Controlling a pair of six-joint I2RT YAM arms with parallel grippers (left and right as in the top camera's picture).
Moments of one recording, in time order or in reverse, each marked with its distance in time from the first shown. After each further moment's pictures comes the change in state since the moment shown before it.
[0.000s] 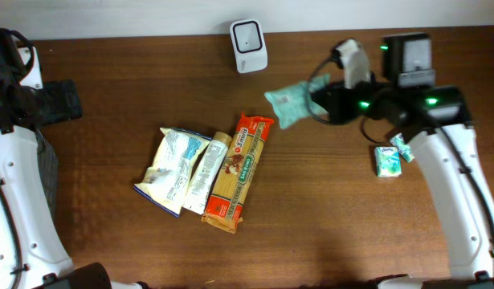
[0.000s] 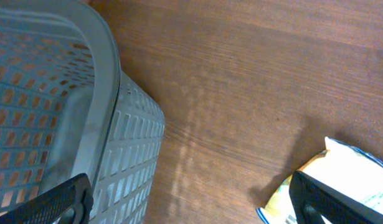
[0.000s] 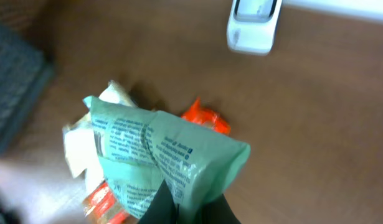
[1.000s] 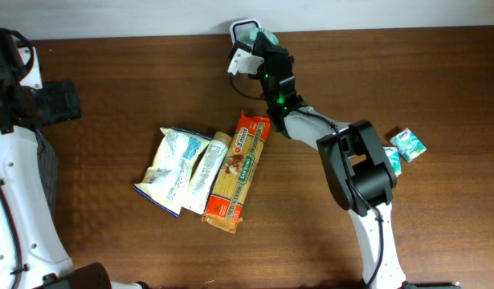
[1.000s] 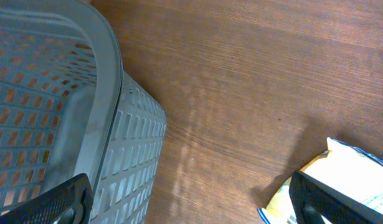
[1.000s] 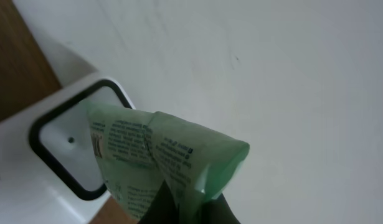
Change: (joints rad) left arm 0.000 0.000 0.000 0.001 -0.007 0.000; right arm 0.264 0.856 0.017 1.641 0.728 -1.032
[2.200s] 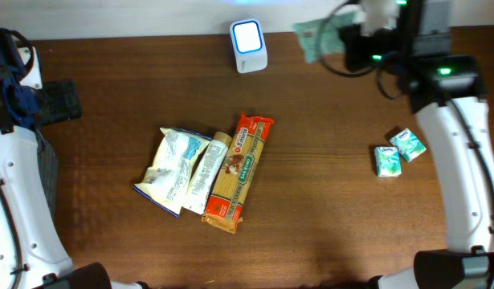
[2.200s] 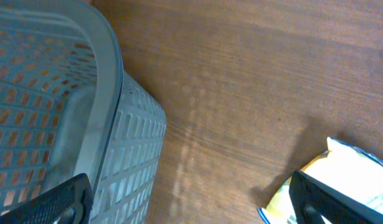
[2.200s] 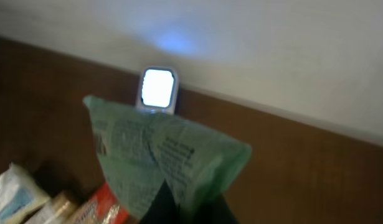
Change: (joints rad) left arm 0.000 0.000 0.000 -0.002 0.000 0.000; right arm -0.346 -0.715 0.261 -1.575 -0.507 1.025
